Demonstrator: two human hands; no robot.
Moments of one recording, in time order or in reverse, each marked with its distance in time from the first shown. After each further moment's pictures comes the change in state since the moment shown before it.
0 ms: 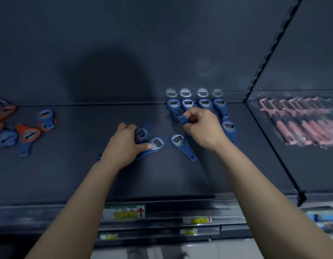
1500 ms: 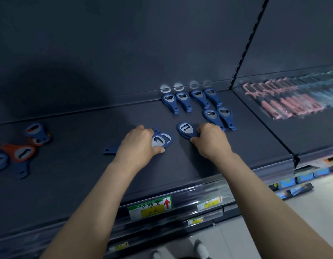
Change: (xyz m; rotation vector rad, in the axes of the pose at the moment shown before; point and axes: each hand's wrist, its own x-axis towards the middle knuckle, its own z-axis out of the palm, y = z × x) left_hand -0.007 0.002 -0.010 0.263 -0.119 0.296; right_hand -0.050 -0.006 0.036 -0.543 0.111 0.334
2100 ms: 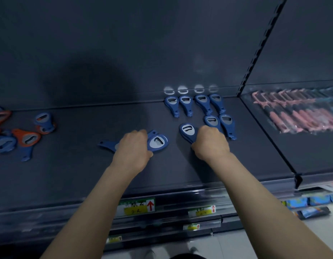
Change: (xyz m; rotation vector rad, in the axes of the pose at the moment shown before) left_hand -0.016 0.024 -0.001 -0.064 0.032 -0.181; right_hand 0.011 0.006 -0.016 -0.096 -0.116 -0.028
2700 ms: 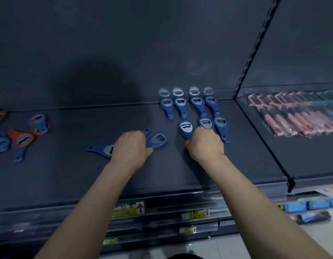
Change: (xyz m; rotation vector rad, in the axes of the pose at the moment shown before) left_hand 0.011 0.018 0.006 0.148 0.011 -0.035; right_hand 0.010 0.011 0.003 0.048 0.045 0.007
